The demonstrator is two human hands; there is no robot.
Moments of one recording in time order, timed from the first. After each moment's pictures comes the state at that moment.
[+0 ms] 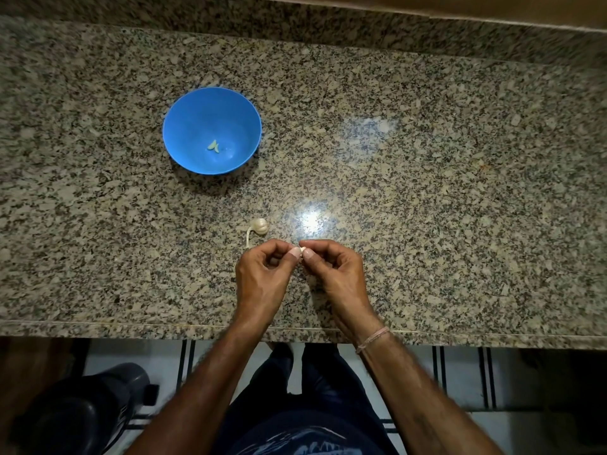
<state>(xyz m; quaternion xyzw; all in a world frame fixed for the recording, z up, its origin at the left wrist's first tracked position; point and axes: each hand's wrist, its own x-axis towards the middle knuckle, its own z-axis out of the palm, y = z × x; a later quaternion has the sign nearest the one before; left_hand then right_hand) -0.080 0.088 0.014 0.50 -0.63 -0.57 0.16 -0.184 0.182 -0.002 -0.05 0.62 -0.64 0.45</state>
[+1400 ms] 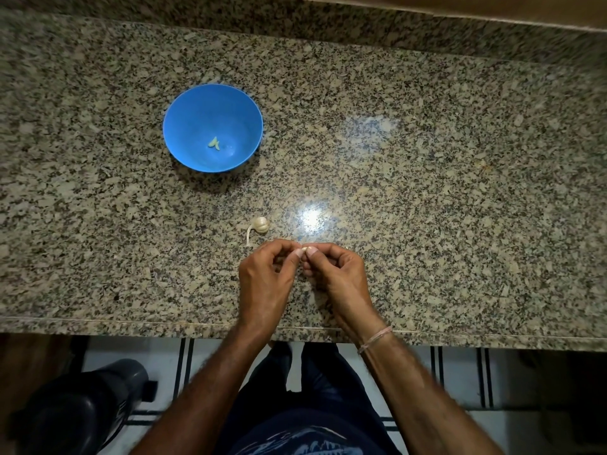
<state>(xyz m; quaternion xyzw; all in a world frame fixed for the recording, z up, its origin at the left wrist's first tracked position) -0.081 0.095 0.005 0.49 -0.71 -0.47 0.15 -0.188 0.185 0.004 -0.01 0.63 -0.62 0.47</state>
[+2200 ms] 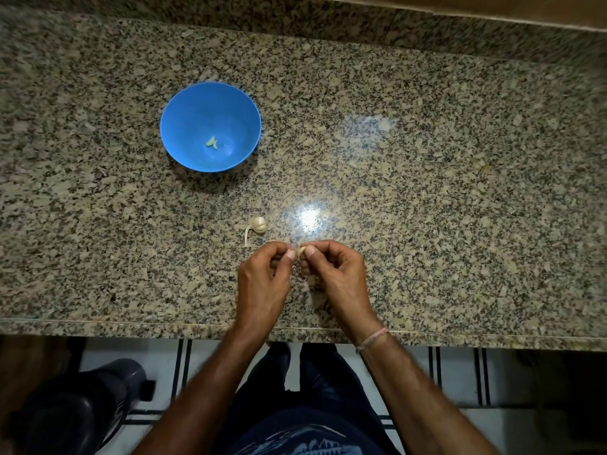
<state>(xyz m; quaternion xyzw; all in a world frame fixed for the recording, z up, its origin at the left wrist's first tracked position) -0.078 0.094 0.000 0.50 -0.71 -0.48 0.12 -0.187 0.183 0.002 -0.07 0.67 -0.60 0.42</state>
